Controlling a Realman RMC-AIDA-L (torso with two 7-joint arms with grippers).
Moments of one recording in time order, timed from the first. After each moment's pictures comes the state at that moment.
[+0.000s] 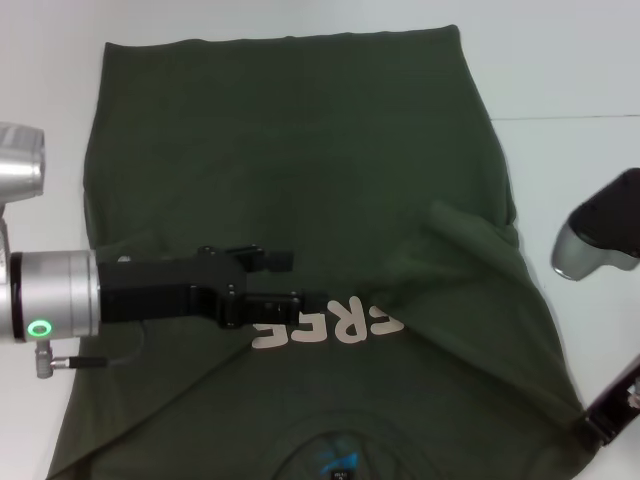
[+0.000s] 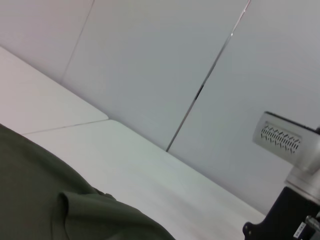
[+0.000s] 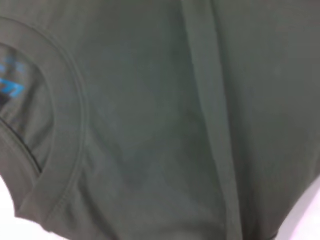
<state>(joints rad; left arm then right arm) -0.60 -2.16 0.63 0.75 2.07 1.67 -1.67 0.47 2.09 -1.40 -1.40 -2.73 -1.76 2.64</state>
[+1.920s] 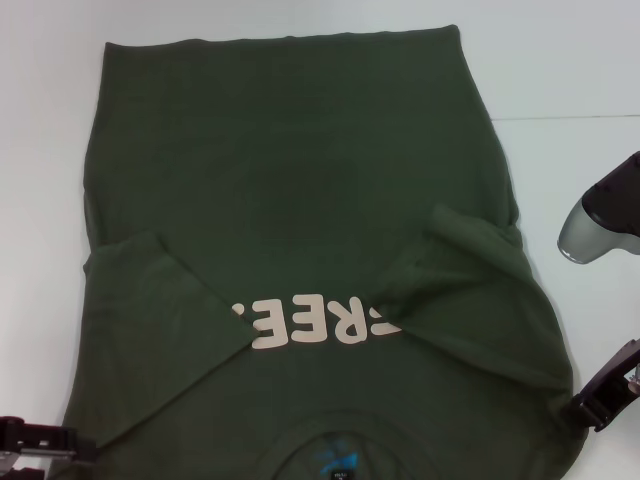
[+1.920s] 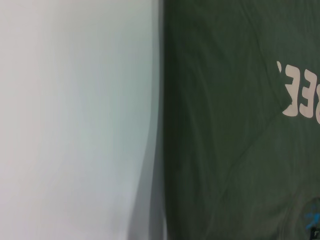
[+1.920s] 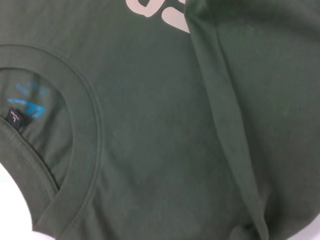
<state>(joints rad) -0.49 -2.09 0.38 1.08 2.77 1.93 -2.50 0.47 2.10 -1.35 -1.43 -2.70 -1.76 2.58</state>
